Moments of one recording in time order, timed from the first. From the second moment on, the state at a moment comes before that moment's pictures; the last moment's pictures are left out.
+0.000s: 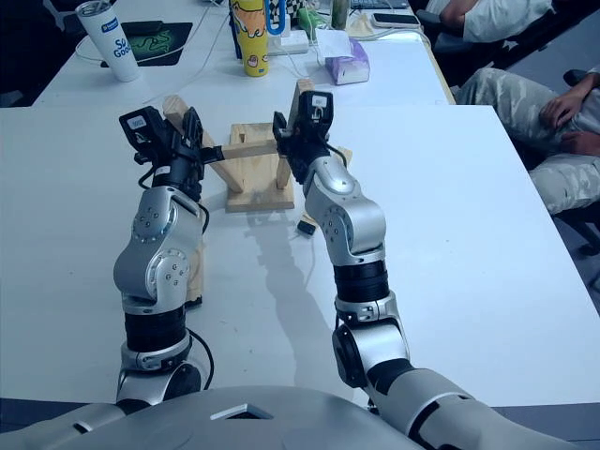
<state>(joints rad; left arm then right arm) -0.31 -0.08 0.01 -0.36 -0.23 0.50 0.26 -0.54 0.15 0.04 0.01 0.30 0.67 -0.09</state>
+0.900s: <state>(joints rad) -0.32 -0.08 0.01 -0.32 -0.20 0.44 0.20 -0.51 0.15 0.08 0.00 0.23 0.58 -0.10</state>
